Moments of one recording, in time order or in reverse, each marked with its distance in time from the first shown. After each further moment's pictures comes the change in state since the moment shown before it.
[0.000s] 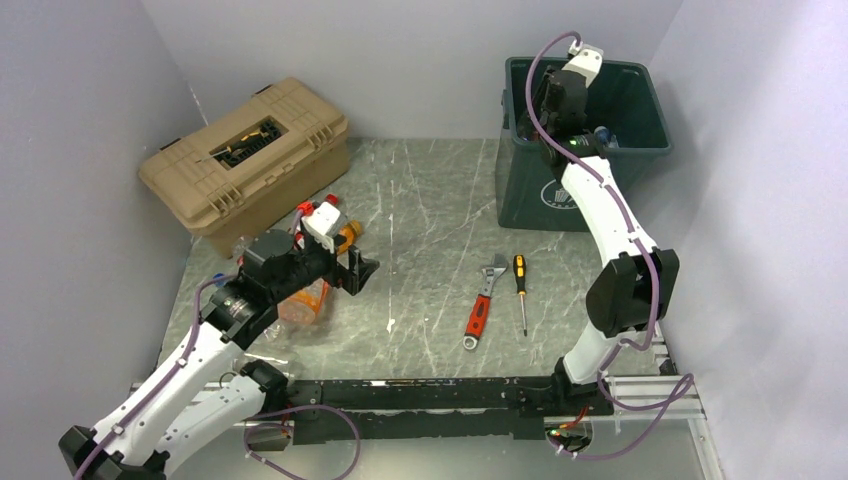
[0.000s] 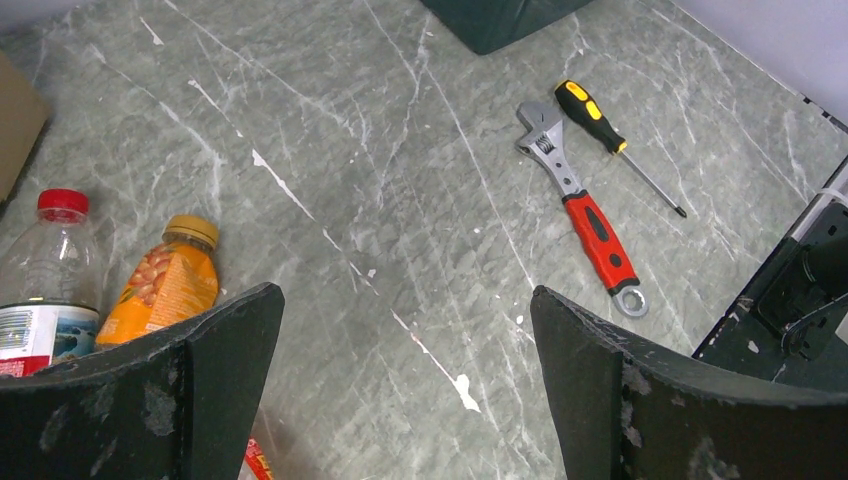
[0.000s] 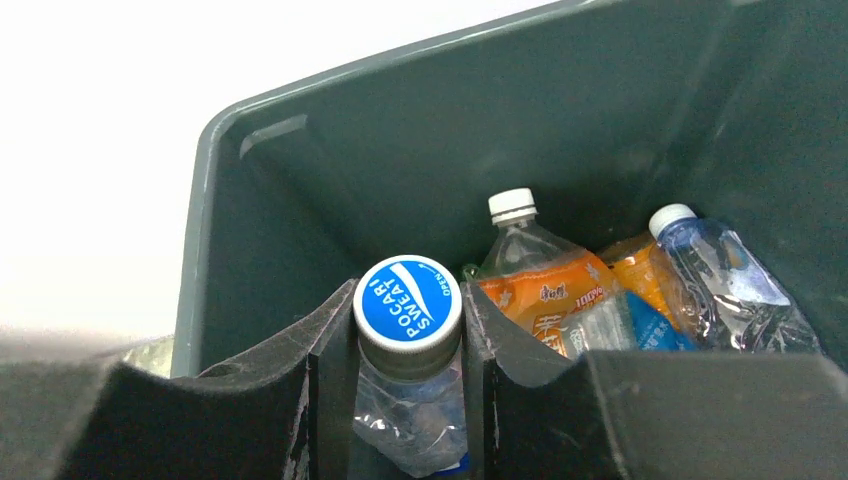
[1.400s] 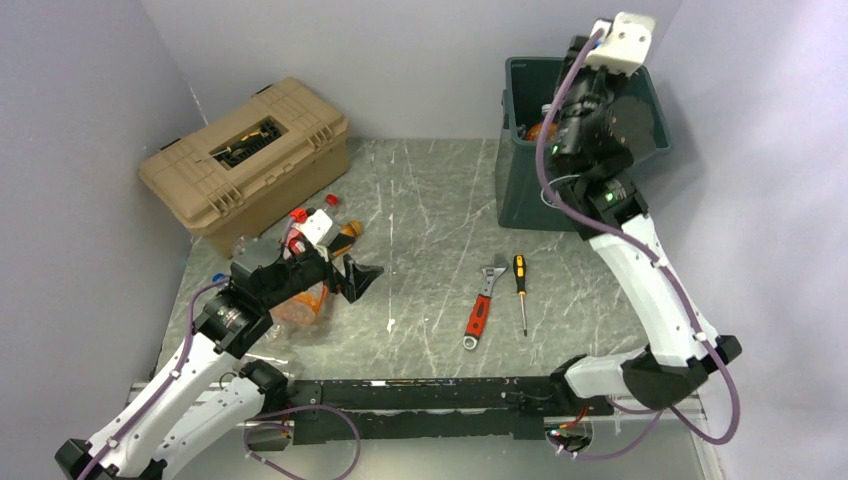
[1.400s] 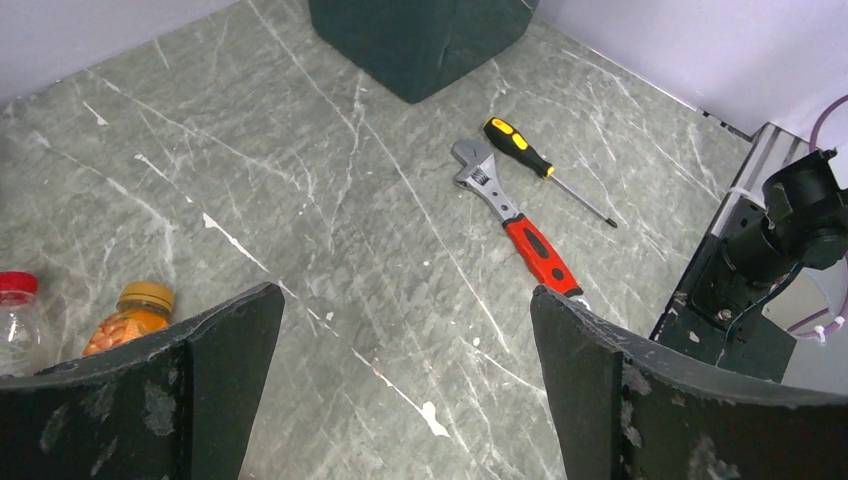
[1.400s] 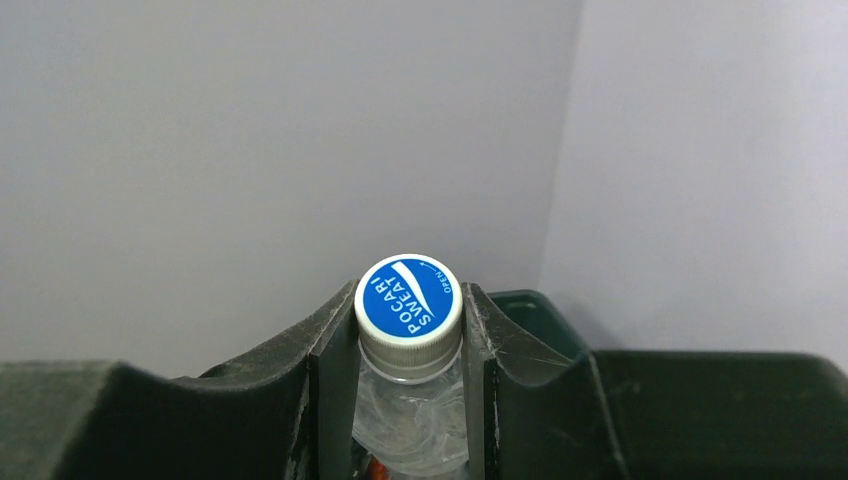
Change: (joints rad) left arm 0.000 -0.066 -0.029 0.082 0.134 0.000; right arm 0.394 -0.407 0.016 0.305 0.364 -0.702
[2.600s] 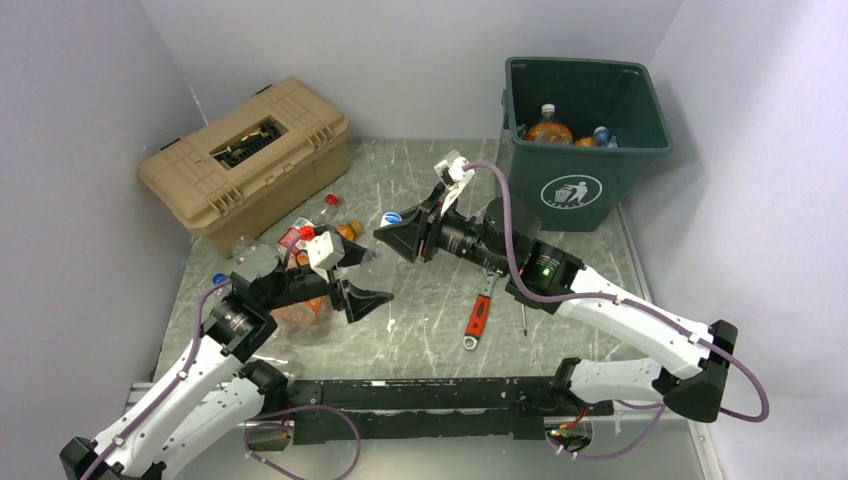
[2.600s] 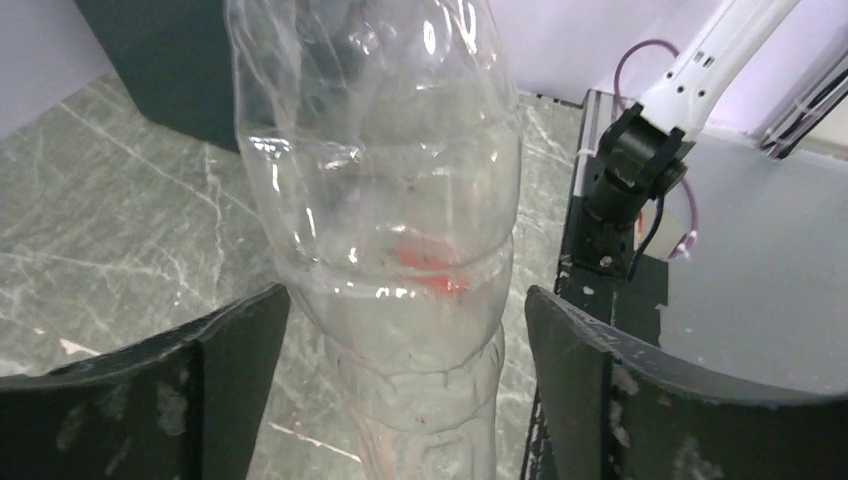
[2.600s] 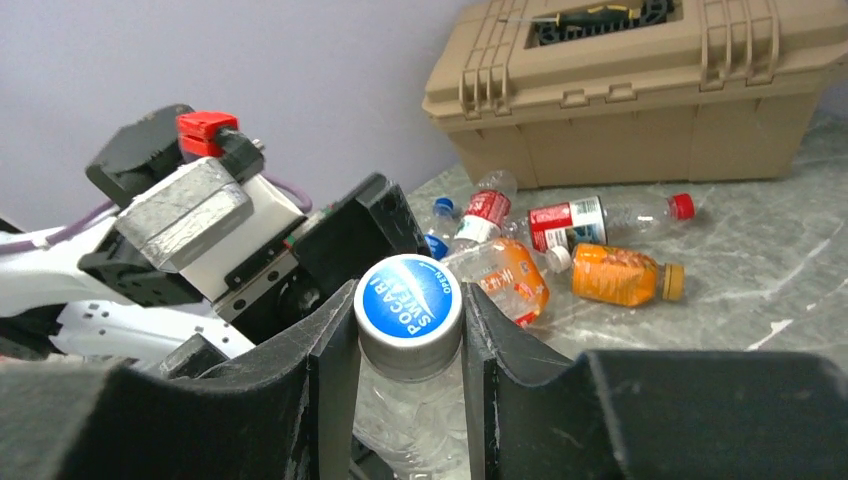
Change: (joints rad) left arm 0.002 -0.019 -0.095 0.202 0.362 0.030; right arm 0.425 -0.145 -0.533 -0.144 -0.879 0.830
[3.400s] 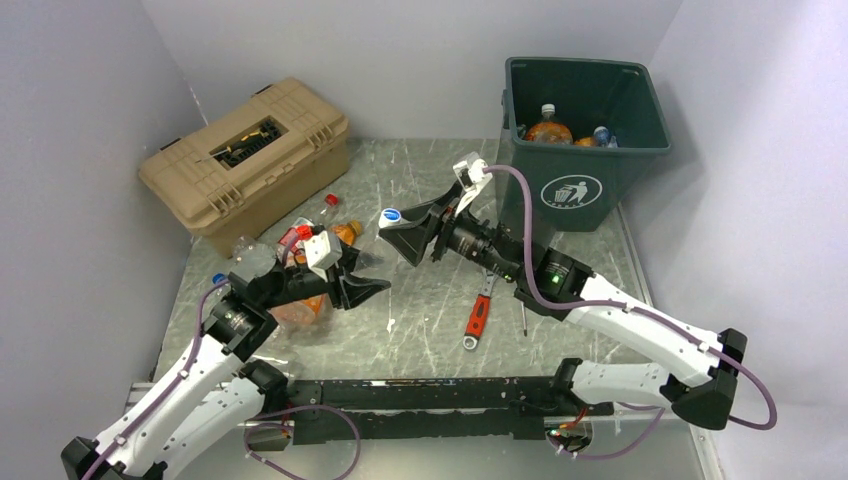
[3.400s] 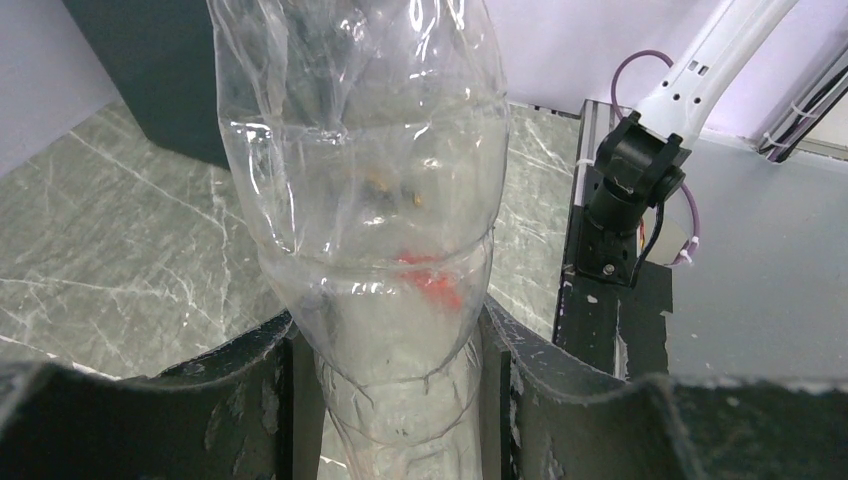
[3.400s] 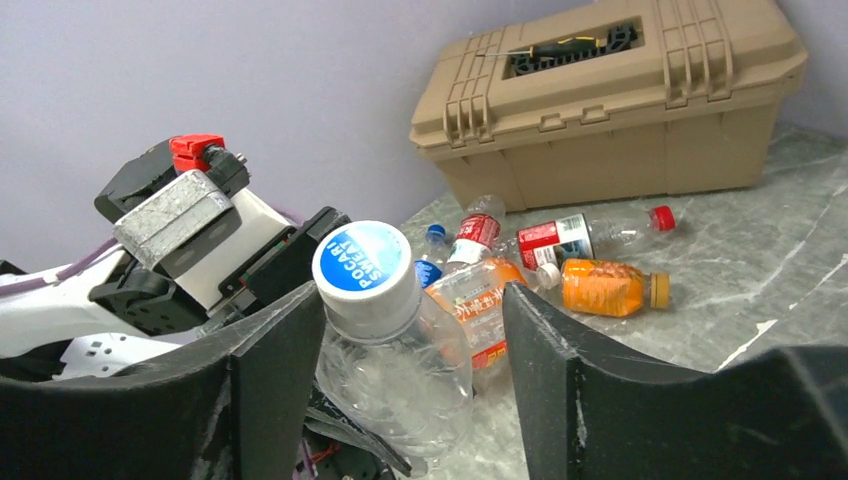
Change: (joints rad) left arm 0.005 0.005 0.002 0.040 0.018 -0.007; right arm -0.004 -0.069 -0.065 0.040 0.071 0.027
